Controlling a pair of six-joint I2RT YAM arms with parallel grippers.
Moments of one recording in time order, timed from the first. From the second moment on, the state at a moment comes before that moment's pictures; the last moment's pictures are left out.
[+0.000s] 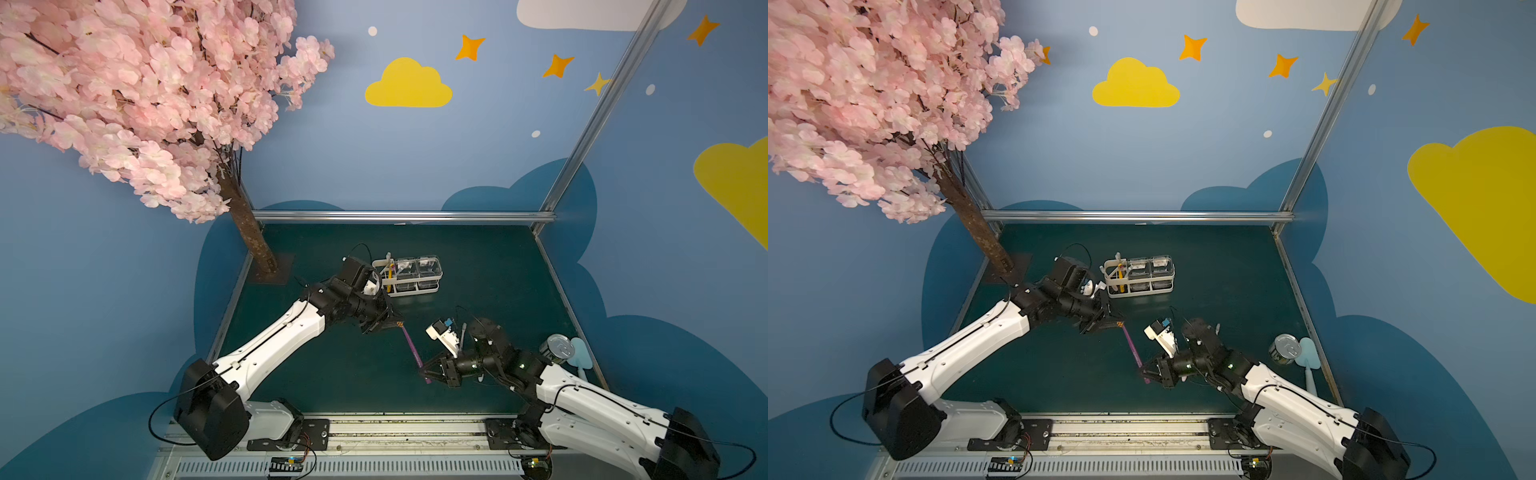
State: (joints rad) left arm -0.60 1.34 1.11 -0.65 0.66 -1.17; right arm 0.87 0.91 0.46 -0.14 -0.69 0.47
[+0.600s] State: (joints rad) left arm -0.58 1.34 1.11 -0.68 0.65 -1.12; right arm 0.86 0.89 0.47 -0.16 -0.65 0.47
